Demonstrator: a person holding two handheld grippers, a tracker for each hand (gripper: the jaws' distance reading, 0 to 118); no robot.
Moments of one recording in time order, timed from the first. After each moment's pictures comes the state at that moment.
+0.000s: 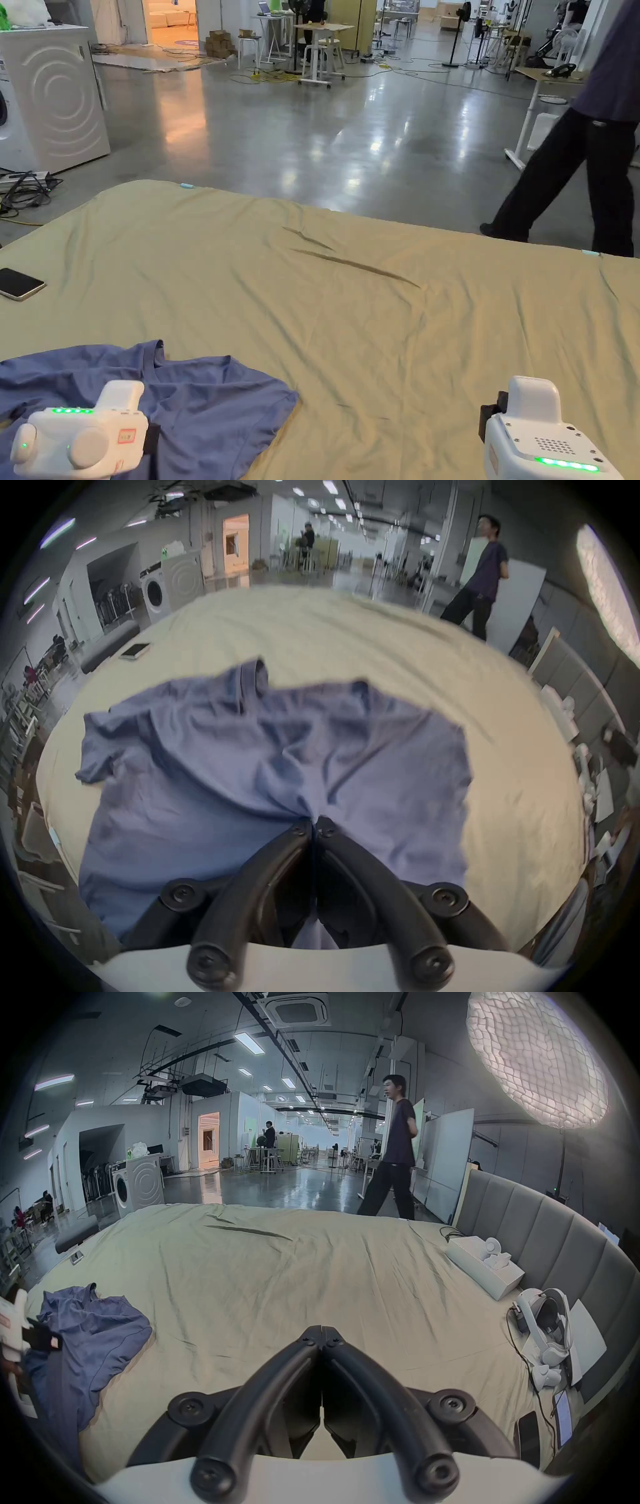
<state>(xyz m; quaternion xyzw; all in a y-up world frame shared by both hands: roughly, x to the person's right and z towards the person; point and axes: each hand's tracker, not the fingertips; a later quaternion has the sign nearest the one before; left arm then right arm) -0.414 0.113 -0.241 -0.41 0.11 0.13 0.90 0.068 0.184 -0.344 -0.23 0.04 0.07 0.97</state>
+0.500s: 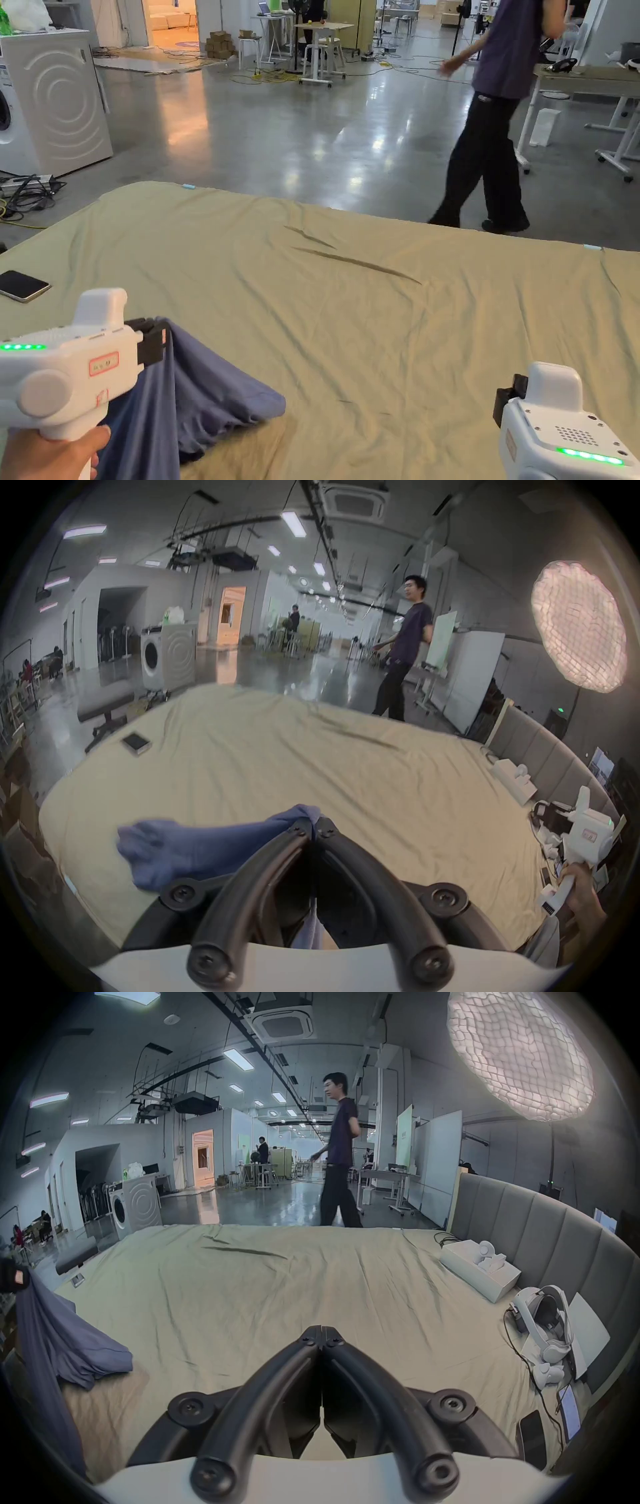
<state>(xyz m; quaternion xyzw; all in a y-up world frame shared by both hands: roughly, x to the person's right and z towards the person) -0.389 0.257 -0.226 -0.23 0.07 0.12 0.96 0.084 0.199 -0.343 -0.20 0.03 0.04 0.98</state>
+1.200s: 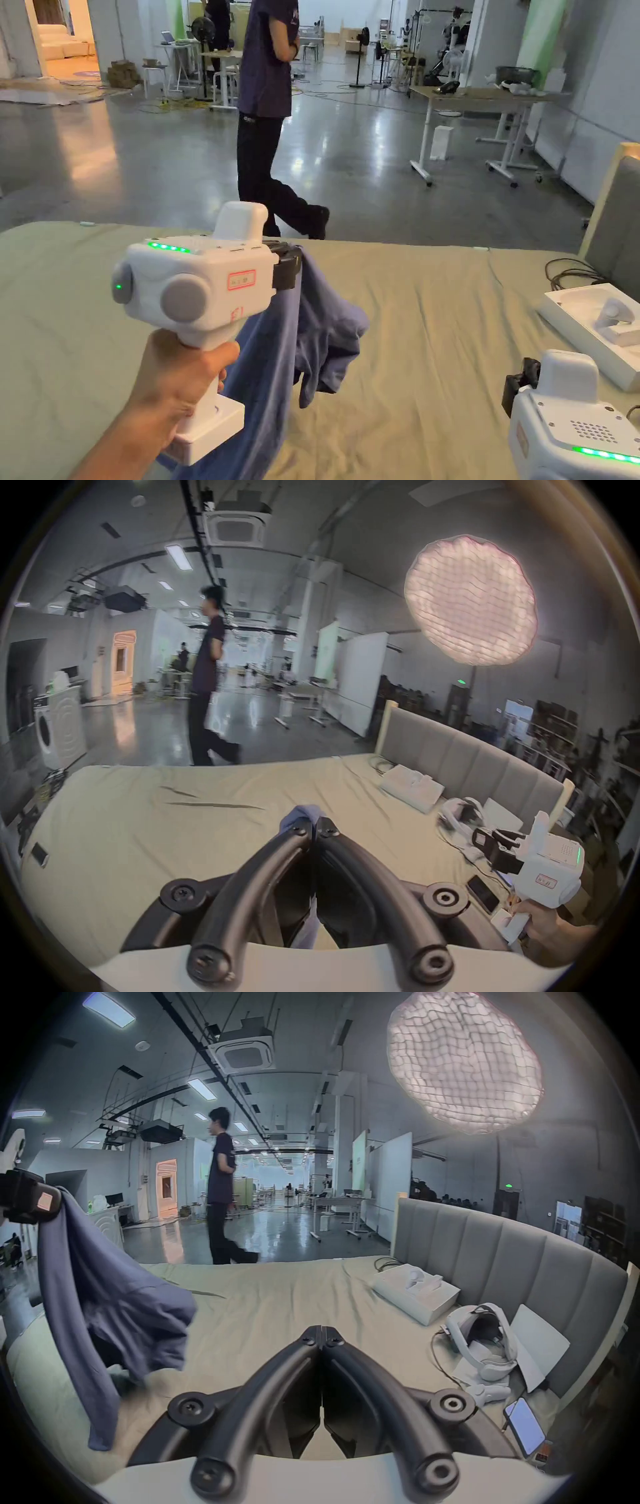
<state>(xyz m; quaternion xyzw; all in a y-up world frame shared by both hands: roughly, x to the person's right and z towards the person) -0.146 0.362 -0.361 -0.18 -0.19 0.06 0.96 0.203 0.253 -0.313 -0.13 -0.06 0.02 0.99</state>
